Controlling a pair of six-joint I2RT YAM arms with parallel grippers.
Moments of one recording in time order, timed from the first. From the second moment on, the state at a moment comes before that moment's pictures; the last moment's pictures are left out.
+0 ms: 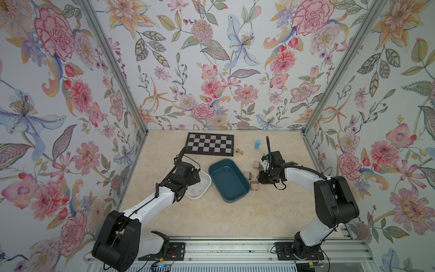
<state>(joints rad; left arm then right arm) -0.41 1.28 0.68 -0.22 -0.26 -0.60 0.30 1.65 0.98 -0.49 -0.17 0.17</state>
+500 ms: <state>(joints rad) -0.41 1.28 0.68 -0.24 -0.26 -0.60 0.65 1.63 1.29 -0.62 -0.12 0.26</state>
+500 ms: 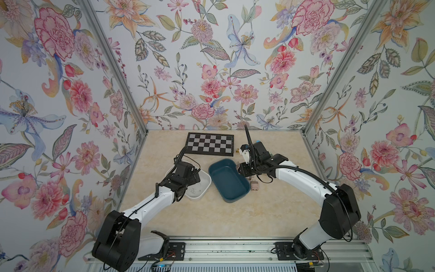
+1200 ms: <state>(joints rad) -0.41 1.21 0.68 -0.25 -0.27 -0.60 0.80 2.10 1.56 -0.64 -0.08 0.27</state>
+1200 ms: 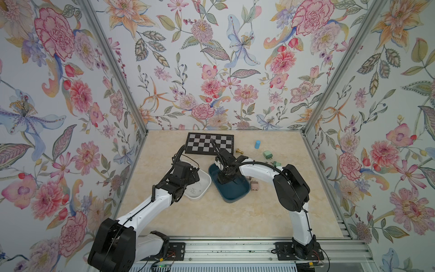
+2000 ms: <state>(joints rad) -0.41 1.22 0.68 -0.26 -0.26 -0.60 0.44 1.52 1.06 -0.69 -0.05 0.31</state>
